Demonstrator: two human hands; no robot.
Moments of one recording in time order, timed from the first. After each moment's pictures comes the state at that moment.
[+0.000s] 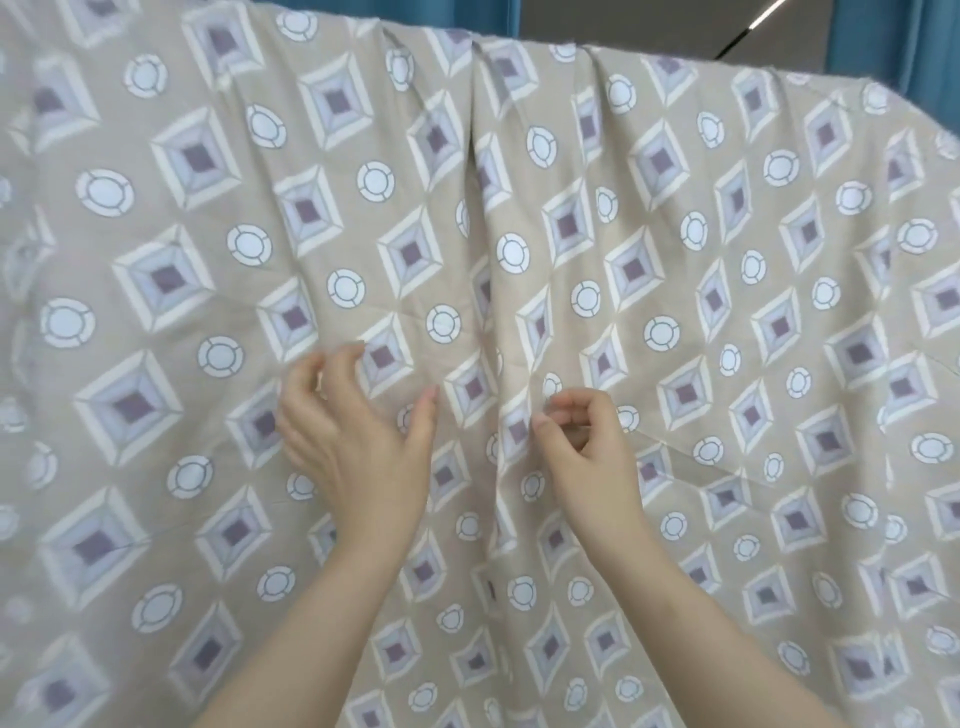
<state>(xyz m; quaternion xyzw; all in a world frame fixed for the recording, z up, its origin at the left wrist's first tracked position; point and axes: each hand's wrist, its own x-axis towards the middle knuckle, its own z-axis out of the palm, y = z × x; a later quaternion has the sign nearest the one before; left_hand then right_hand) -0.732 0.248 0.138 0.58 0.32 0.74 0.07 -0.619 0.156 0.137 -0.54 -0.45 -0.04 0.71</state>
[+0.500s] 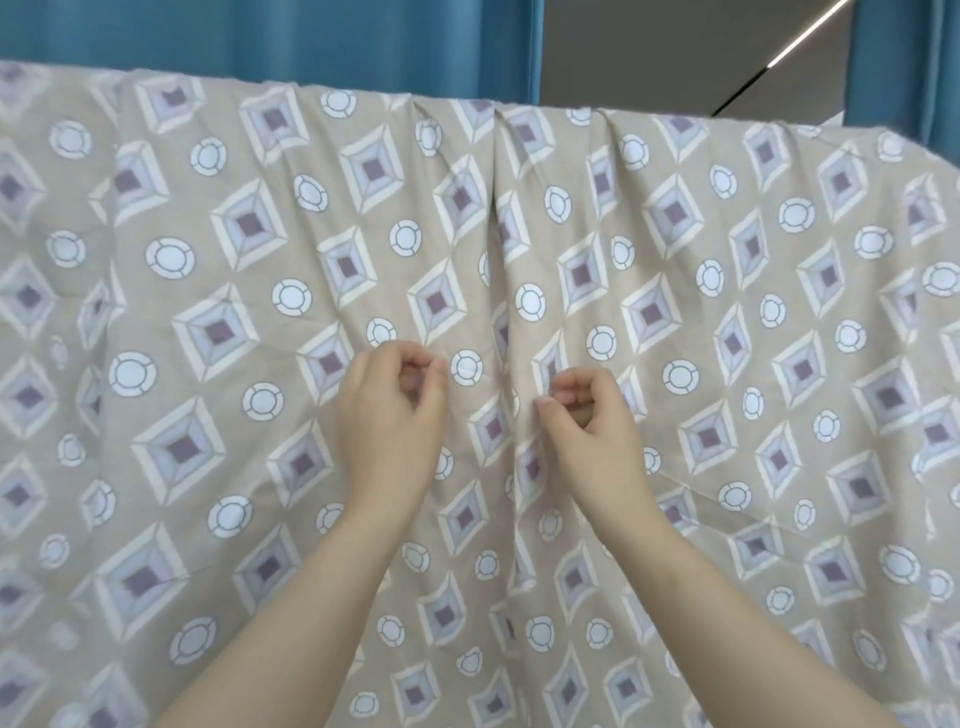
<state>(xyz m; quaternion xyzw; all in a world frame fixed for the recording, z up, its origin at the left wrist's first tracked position) -0.747 0.245 0.194 0.63 0.23 0.72 0.16 -0.628 0.165 0.185 -0.53 -0.48 -0.06 0.70</state>
